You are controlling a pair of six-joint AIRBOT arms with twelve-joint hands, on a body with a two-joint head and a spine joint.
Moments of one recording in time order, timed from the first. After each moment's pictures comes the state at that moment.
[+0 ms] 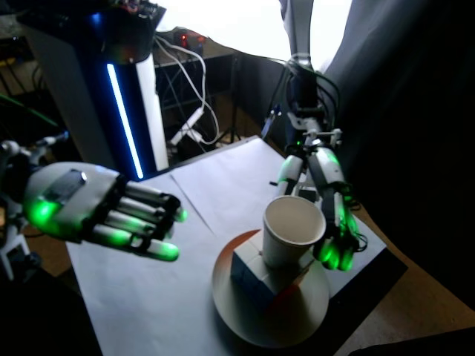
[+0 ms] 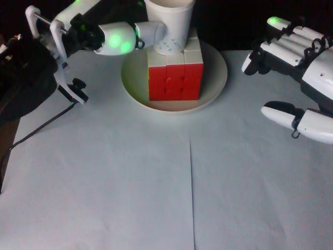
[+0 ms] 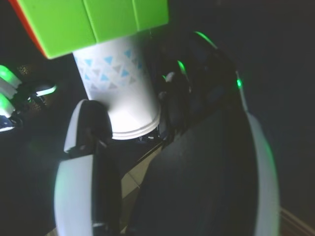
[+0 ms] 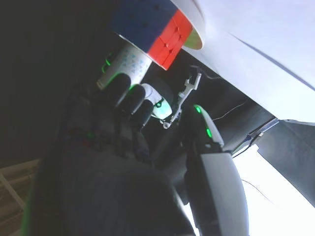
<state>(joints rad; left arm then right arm) 0.59 -1.30 1.52 -0.05 -0.71 0.36 -0.91 -0.86 0.93 0.09 0.93 -0.94</state>
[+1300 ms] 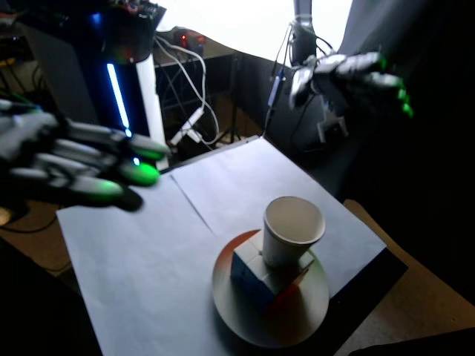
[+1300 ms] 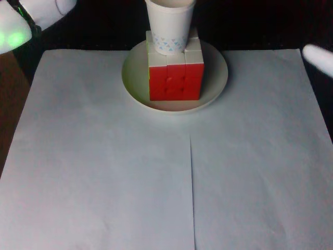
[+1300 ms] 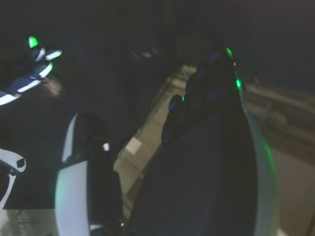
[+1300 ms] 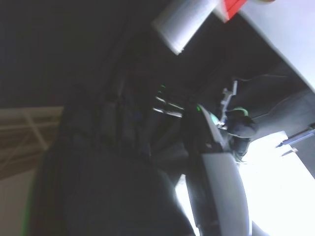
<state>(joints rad) 0.81 -0.90 1.12 -0.15 -1.33 0.65 -0.93 -0.71 0.85 0.14 1.26 -0.95</state>
